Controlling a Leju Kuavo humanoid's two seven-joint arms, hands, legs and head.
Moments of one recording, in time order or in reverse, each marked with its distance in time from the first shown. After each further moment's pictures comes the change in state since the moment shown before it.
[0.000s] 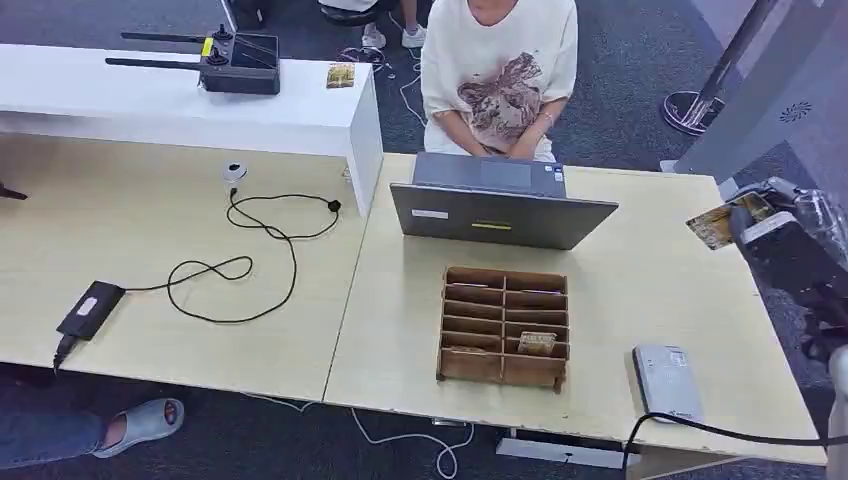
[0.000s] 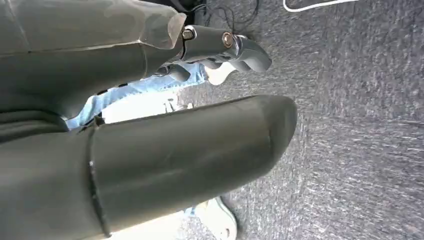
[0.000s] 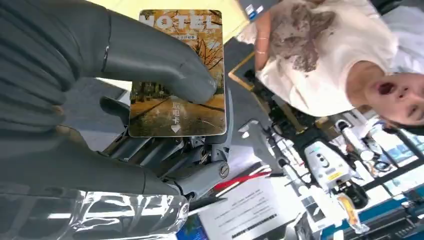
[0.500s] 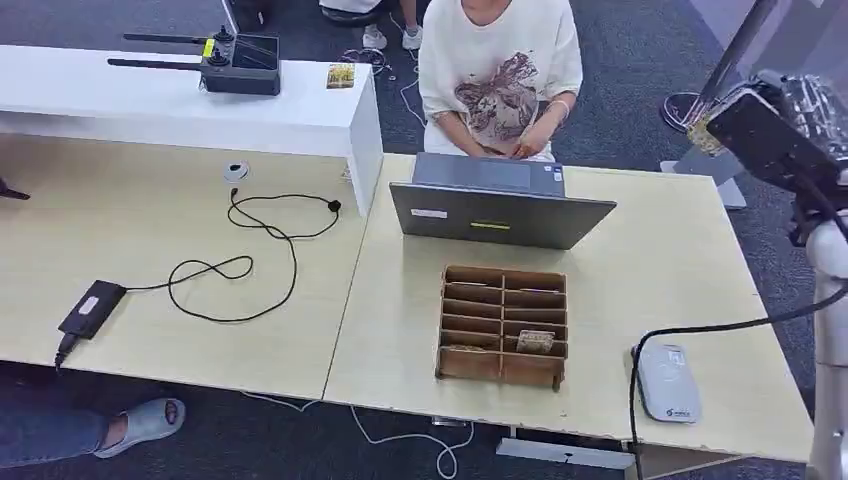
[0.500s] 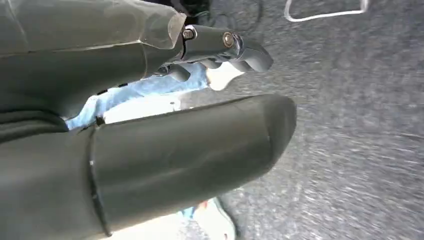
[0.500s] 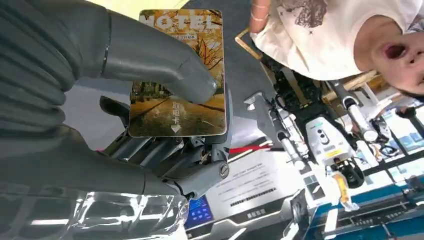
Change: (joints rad) left arm -0.025 -0.016 -0.002 -0.001 0.001 -0.006 0.002; right arm -0.457 0.018 0.245 0.360 0.137 -0.061 0.055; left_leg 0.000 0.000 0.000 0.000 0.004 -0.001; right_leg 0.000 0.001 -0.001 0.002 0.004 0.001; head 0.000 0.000
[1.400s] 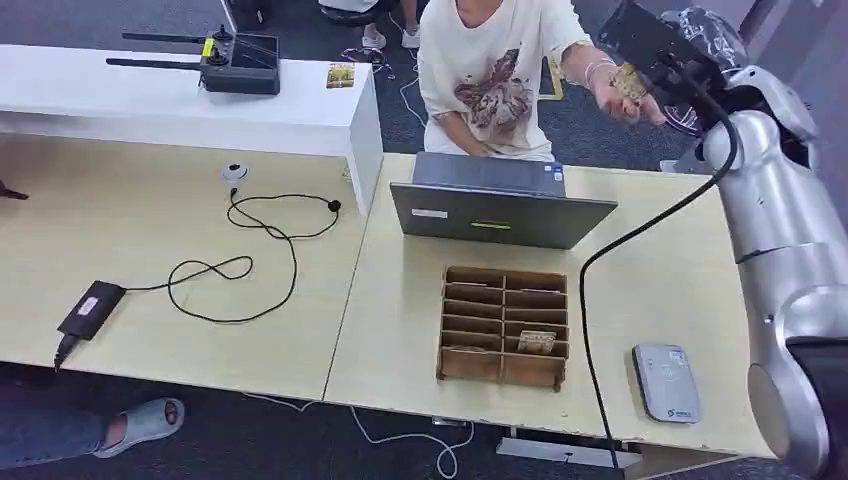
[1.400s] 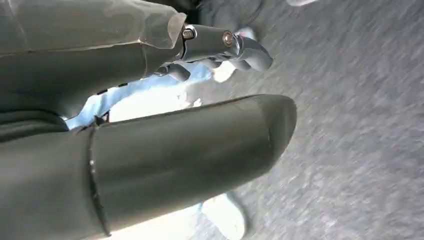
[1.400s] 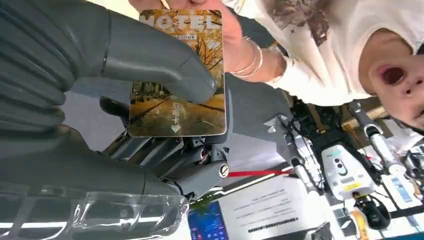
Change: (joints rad) left arm 0.071 -0.014 -0.018 0.001 0.002 -0.001 0.059; right arm -0.371 0.228 0.192 0.486 0.090 -0.074 0.155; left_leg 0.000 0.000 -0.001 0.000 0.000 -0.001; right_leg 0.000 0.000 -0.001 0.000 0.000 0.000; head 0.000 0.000
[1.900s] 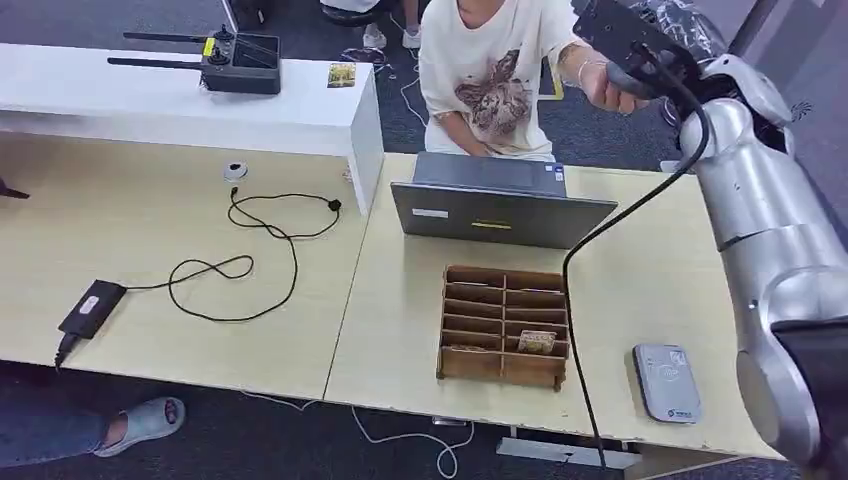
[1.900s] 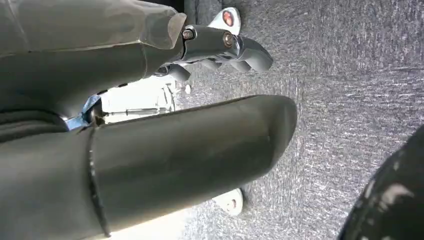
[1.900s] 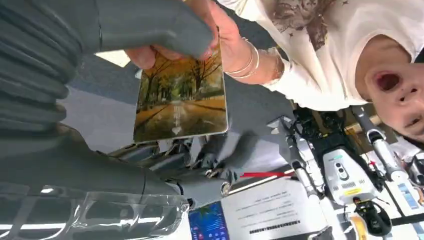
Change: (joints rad) left arm 0.030 -0.018 0.000 0.000 0.002 -0.026 -0.006; right arm -0.048 0.054 0.032 0.079 0.016 -0.033 0.014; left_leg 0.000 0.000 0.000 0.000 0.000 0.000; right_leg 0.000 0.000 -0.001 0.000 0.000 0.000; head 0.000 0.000
